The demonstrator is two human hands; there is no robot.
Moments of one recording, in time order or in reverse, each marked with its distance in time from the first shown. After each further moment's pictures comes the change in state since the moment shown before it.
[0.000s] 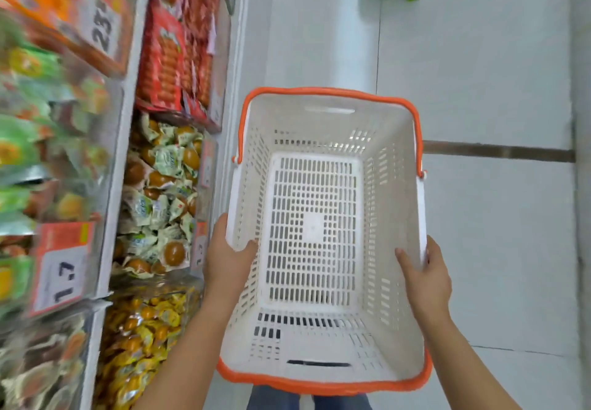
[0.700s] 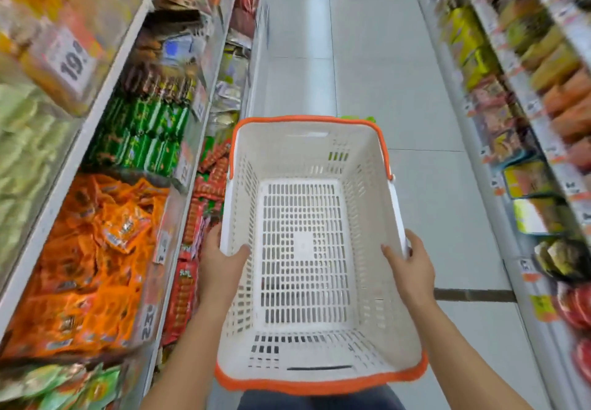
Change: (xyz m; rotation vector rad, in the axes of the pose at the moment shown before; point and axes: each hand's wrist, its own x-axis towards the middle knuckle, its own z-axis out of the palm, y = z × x) left_hand 0.159 0.411 -0.086 -0.205 0.010 0.169; right_hand 0.156 -0.408 -0.135 0.185 0.113 -0.147
